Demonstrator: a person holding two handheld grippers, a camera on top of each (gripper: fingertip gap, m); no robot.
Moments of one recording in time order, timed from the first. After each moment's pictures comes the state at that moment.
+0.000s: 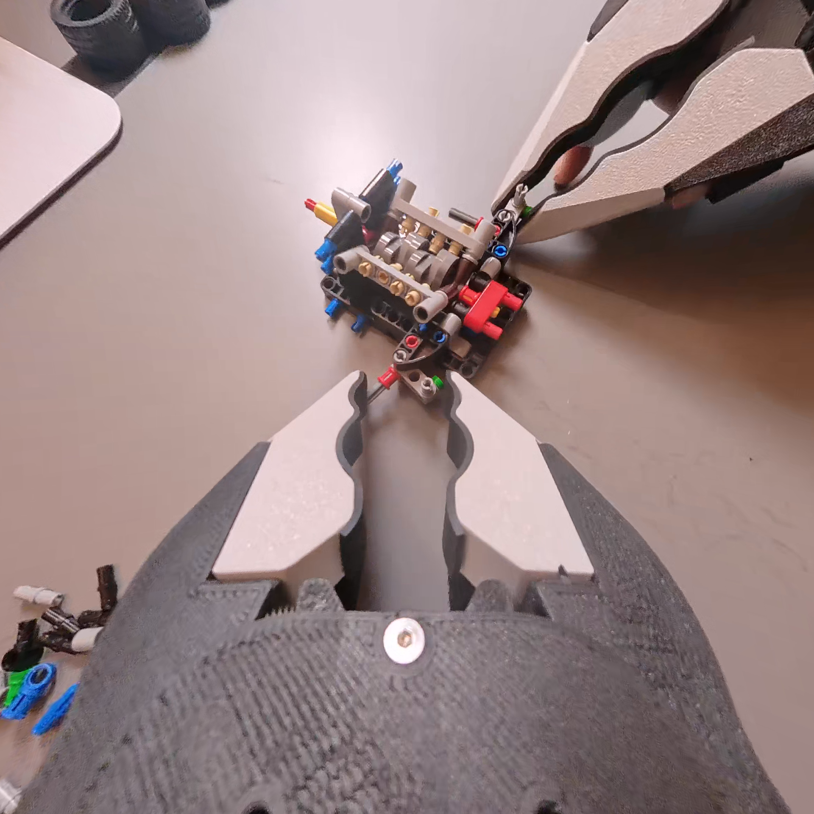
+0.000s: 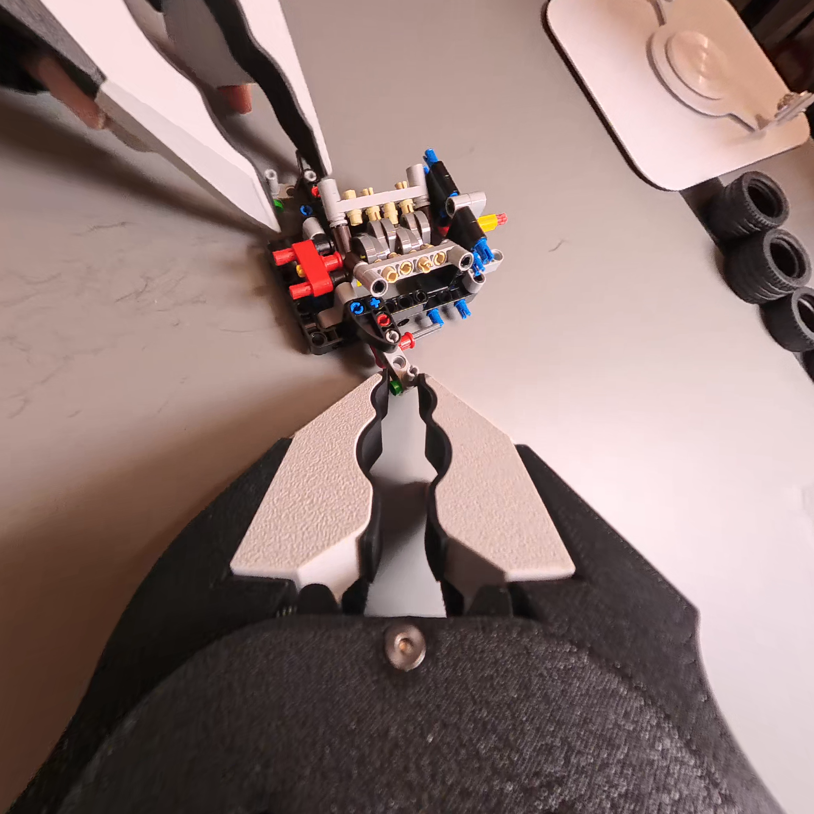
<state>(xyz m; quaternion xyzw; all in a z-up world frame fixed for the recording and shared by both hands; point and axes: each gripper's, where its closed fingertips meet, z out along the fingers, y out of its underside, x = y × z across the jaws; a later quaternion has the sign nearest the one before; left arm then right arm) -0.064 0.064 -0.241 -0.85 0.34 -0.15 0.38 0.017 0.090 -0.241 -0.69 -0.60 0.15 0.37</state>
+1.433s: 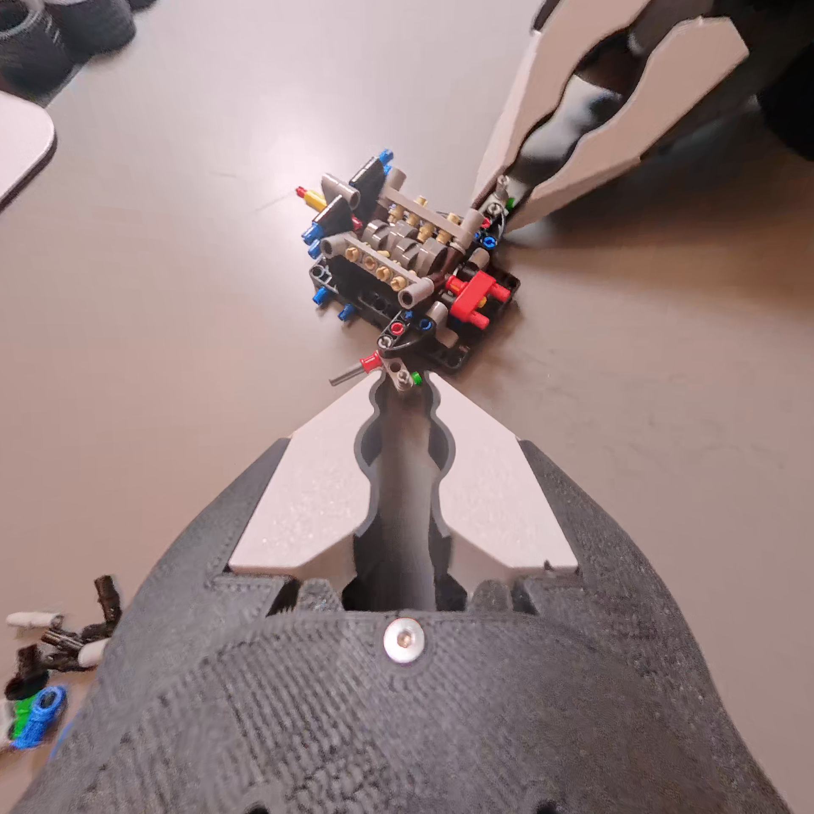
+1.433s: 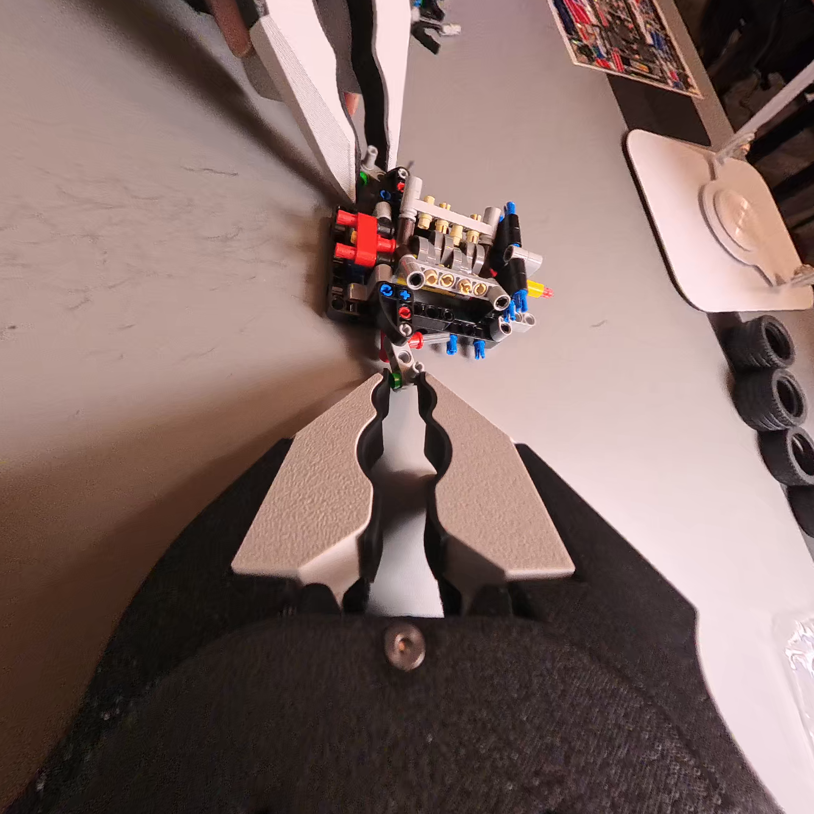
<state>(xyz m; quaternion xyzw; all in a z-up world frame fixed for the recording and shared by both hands) -0.069 0.047 -0.244 -0.82 0.39 -0.19 0.37 0.011 0.067 -0.243 -0.57 -0.69 0.17 0.40</state>
